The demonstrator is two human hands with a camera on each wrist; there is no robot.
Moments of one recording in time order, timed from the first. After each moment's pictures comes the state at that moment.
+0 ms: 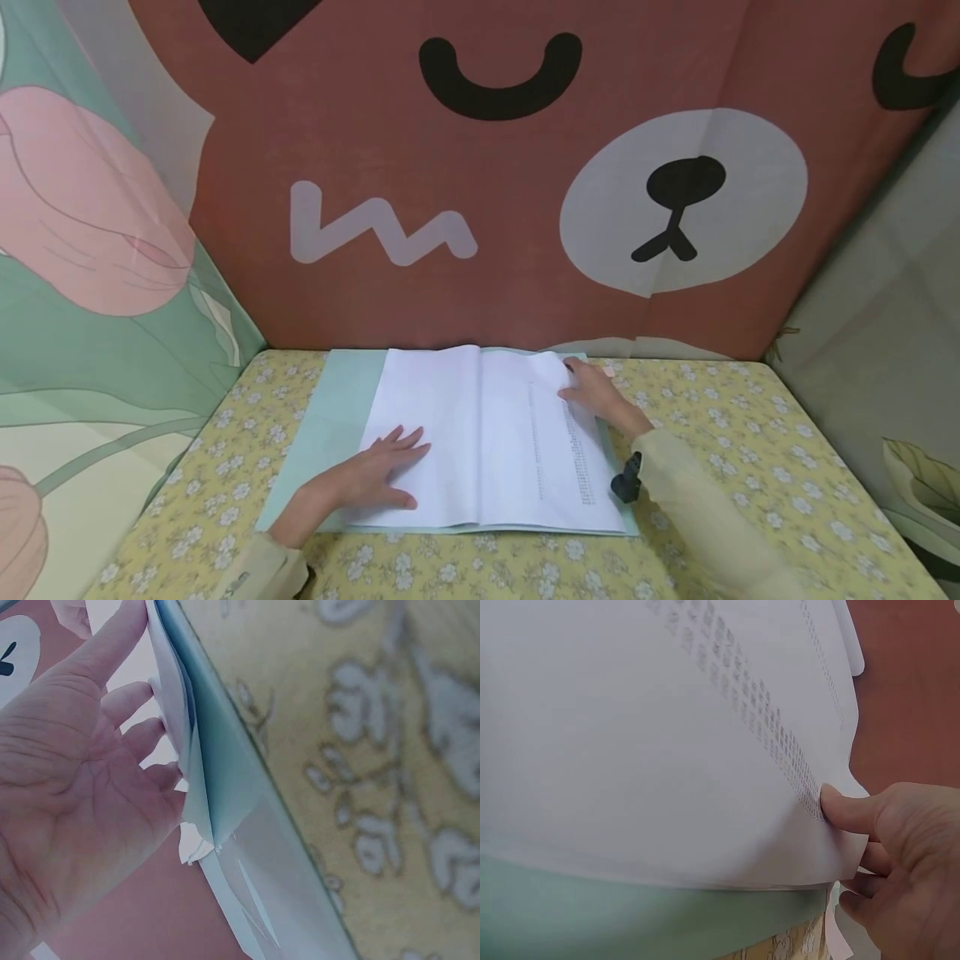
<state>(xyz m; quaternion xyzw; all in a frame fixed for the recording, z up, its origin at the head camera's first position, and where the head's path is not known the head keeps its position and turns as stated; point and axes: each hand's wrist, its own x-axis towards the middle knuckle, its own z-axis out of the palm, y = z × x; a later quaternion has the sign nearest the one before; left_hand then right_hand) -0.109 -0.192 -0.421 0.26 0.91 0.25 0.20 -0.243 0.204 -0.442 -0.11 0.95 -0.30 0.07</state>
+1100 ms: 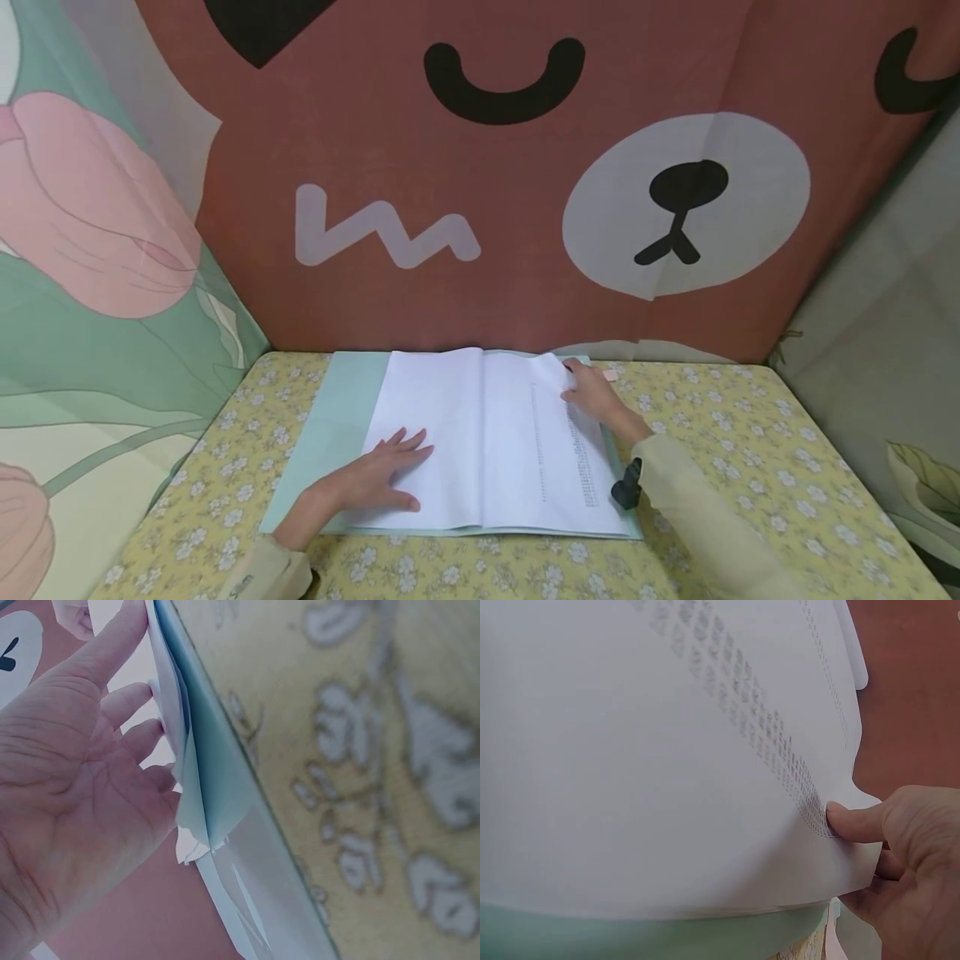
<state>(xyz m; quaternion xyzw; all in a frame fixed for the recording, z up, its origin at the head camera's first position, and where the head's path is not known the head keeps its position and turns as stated) -0.110 -0.193 -0.424 0.27 0.91 0.26 0.20 -0.240 0.193 -0.437 -0.11 0.96 -0.27 0.03</state>
